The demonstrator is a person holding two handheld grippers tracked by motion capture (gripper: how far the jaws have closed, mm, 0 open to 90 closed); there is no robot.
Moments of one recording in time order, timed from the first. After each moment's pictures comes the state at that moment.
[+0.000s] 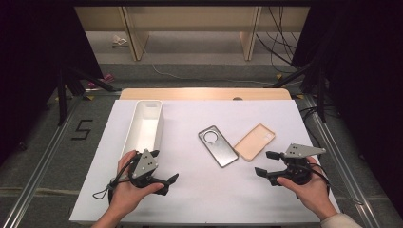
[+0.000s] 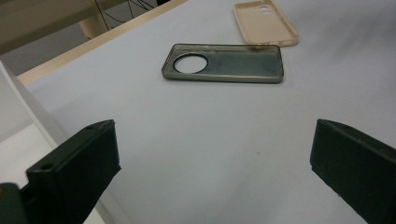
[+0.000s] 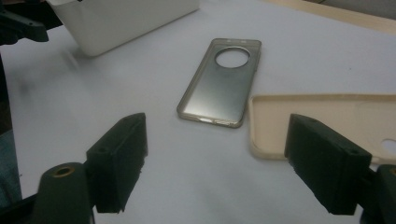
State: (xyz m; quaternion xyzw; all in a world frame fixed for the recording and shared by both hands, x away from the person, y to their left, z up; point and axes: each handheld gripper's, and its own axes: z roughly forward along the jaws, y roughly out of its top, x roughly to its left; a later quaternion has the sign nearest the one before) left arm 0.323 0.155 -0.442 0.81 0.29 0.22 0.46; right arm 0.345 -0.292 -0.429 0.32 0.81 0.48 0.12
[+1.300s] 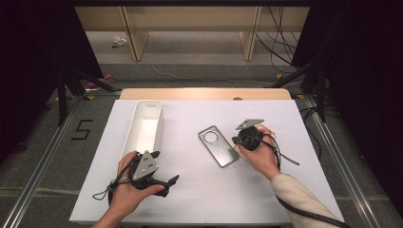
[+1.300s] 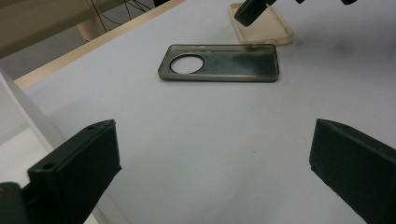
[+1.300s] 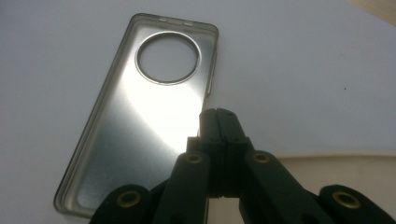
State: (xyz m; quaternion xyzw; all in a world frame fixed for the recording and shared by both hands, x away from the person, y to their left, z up) left arm 0.320 0.154 -0.443 0.81 0.28 0.23 0.46; right arm 0.450 -0.191 -0.451 0.38 0.85 0.32 0.18
